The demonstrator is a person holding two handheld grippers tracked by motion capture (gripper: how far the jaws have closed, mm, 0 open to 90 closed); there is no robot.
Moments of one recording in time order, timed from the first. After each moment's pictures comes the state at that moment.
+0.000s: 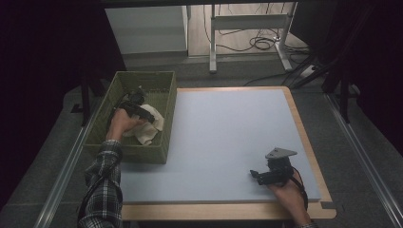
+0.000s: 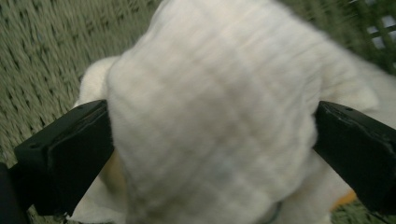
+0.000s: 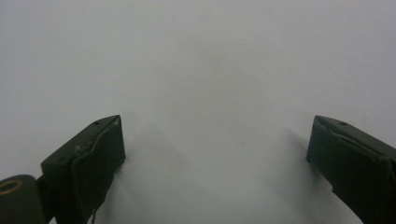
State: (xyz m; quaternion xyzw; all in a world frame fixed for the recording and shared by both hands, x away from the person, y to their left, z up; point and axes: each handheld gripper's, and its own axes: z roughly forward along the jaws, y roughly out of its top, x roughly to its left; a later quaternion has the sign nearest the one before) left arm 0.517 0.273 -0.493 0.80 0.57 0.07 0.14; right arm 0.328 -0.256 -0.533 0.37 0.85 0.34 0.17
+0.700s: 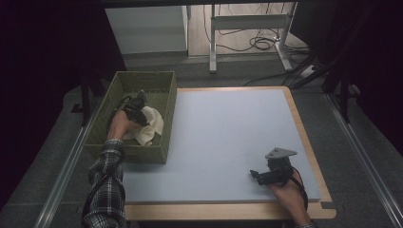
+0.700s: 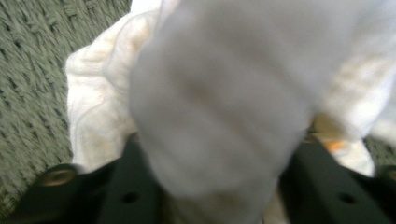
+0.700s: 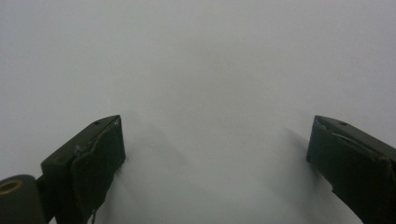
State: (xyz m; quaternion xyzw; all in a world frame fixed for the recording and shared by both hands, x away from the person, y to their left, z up) left arm 0.515 0.271 -0.503 0.82 0.56 0.03 0.08; right arm 0.328 -0.256 -0.533 0.37 0.85 0.34 0.17
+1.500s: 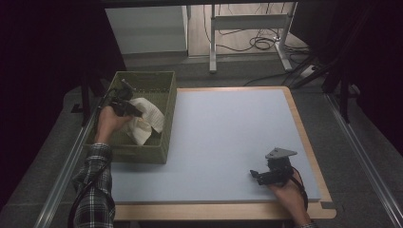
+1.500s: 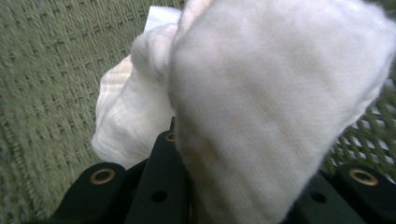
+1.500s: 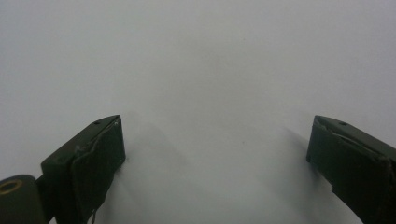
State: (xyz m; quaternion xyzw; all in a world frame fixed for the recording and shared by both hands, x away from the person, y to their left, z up) left arm 0.482 0.297 -0.439 0.79 0.57 0.04 0.23; right arm 0.328 -0.256 -0.533 0.37 0.85 0.34 0.17
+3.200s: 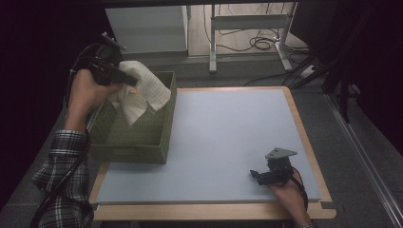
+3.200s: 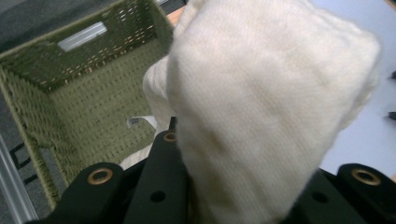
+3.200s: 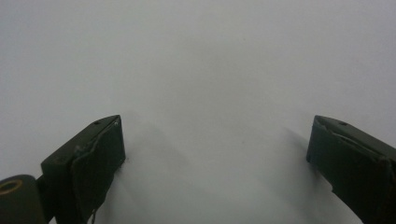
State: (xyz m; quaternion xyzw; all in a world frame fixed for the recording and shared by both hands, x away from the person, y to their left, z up) left arm 0.419 0.256 -0.248 0.83 0.48 0.12 0.27; right arm 0.327 -0.256 -0.533 0.37 0.85 0.34 0.17
